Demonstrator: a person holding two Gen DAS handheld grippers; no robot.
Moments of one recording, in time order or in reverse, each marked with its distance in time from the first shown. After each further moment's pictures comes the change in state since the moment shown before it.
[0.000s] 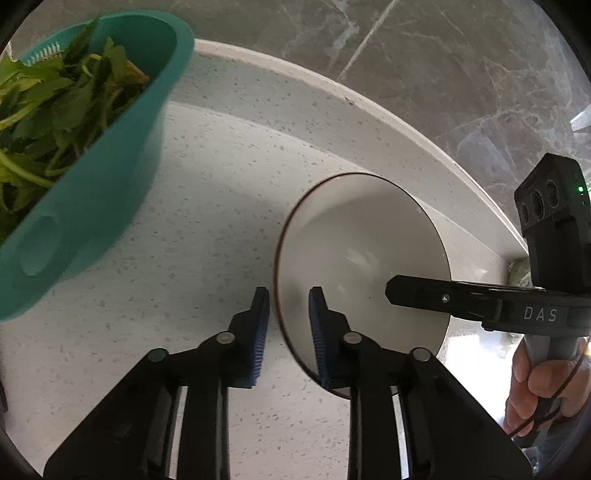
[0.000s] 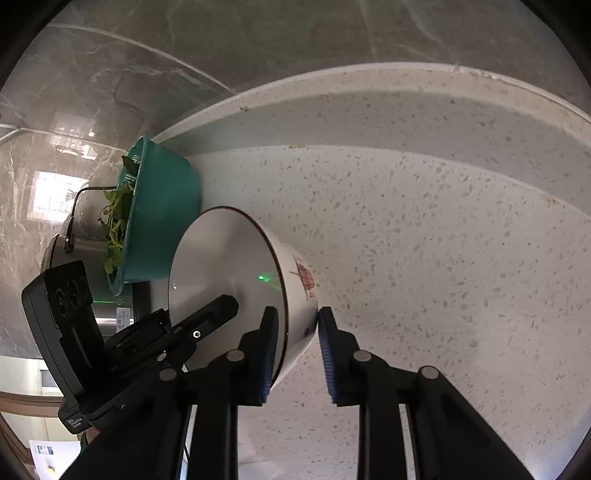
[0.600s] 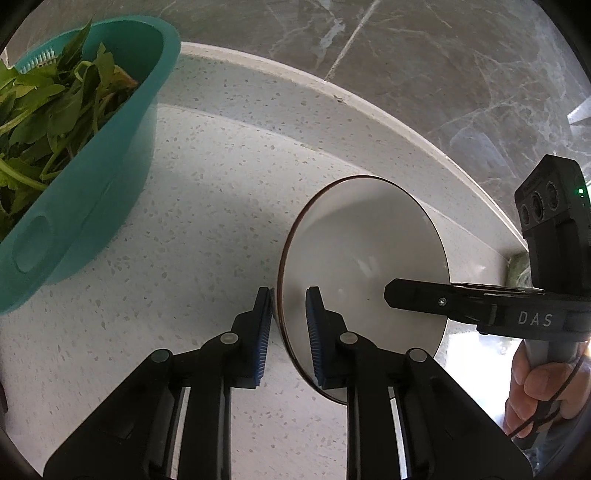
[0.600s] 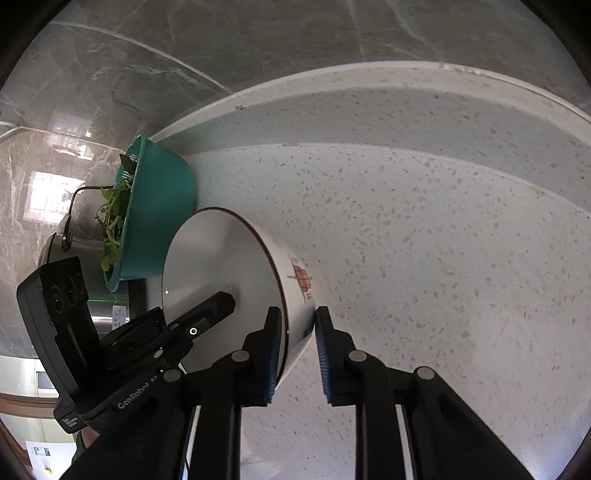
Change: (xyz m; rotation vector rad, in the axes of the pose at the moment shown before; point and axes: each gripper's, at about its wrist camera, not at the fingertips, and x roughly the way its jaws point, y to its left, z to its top) left arm 0.007 -0.019 0.004 0.023 -0.003 0.002; right arm -0.006 -0.007 -0.006 0.002 -0.009 -0.021
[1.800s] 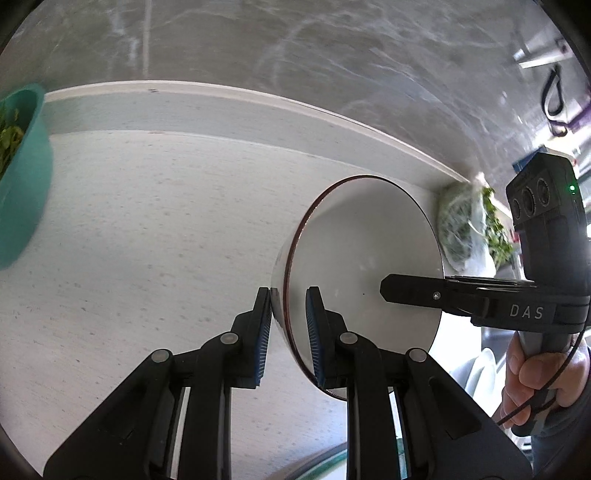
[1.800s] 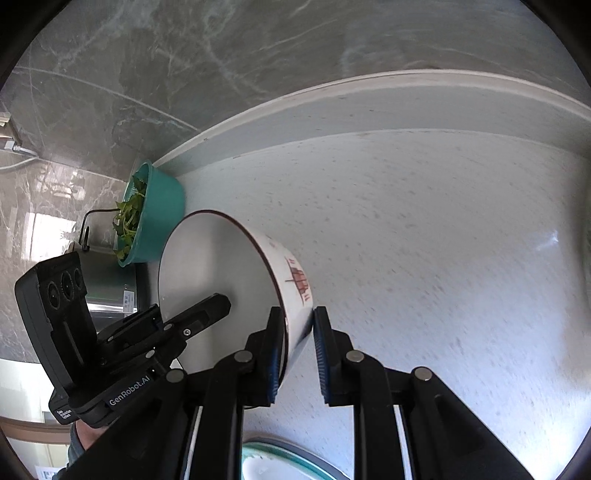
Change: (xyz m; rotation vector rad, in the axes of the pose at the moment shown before) left arm -0.035 -0.139 -0.060 0.215 0.062 -0.111; right arm -0.108 -0.047 -0.096 0.127 -0.124 -0.038
